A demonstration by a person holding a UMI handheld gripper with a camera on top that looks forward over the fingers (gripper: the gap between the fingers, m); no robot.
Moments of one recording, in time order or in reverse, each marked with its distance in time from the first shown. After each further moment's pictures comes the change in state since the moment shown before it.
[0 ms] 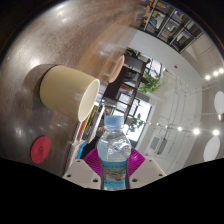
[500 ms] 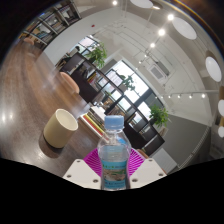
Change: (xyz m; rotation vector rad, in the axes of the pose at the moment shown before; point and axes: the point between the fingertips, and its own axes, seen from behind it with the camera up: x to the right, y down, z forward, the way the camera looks) arm -0.052 0.030 -0.083 -0.133 -0.103 1.170
